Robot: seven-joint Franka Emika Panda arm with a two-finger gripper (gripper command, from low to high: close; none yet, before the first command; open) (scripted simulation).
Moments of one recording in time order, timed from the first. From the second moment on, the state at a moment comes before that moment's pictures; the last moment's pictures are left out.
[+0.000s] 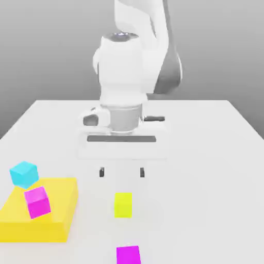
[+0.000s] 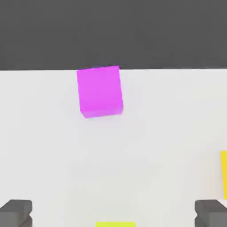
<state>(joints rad) -0.02 -0.07 -0.05 -2.91 -0.01 2.88 0.73</state>
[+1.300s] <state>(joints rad) -0.35 0.03 -0.17 -2.53 0.02 2.57 0.82</state>
